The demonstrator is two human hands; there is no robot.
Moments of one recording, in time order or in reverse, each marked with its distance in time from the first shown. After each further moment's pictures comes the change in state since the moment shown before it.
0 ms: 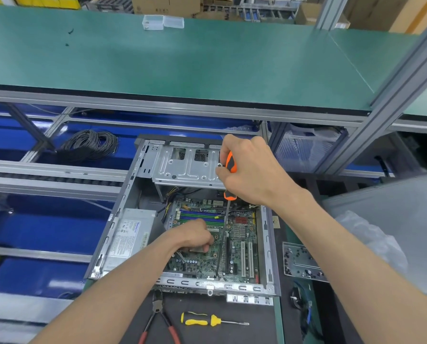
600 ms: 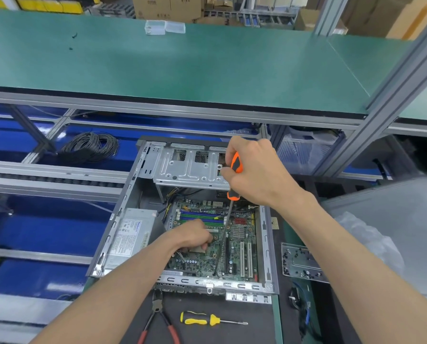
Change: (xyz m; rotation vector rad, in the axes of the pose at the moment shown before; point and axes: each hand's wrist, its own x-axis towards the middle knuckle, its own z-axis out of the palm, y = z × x) left_hand 0.005 -0.009 0.002 0.007 0.081 -0.020; right_hand -0.008 0.001 -0.004 0.021 0.048 0.017
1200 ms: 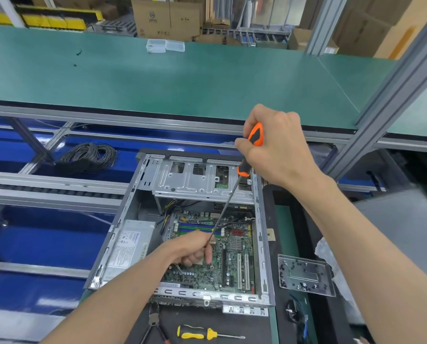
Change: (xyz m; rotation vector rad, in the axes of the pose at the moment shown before) left_hand -0.009 0.004 0.001 -0.383 -0.218 0.022; right_hand 0.021 -0.004 -0.056 0.004 0.274 0.021
